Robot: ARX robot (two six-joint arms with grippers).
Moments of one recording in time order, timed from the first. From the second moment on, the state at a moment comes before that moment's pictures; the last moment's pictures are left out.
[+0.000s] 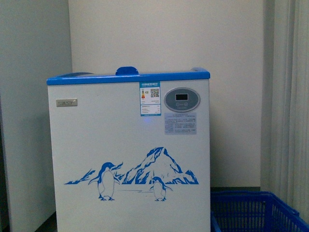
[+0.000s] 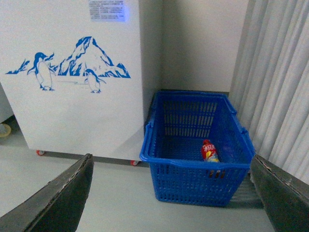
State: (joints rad) left arm 0.00 0.00 0.01 0.00 0.00 0.00; right arm 0.00 0.00 0.02 0.00 0.00 0.00
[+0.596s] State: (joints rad) left arm 0.00 0.00 0.01 0.00 0.00 0.00; right arm 0.00 0.00 0.02 0.00 0.00 0.00
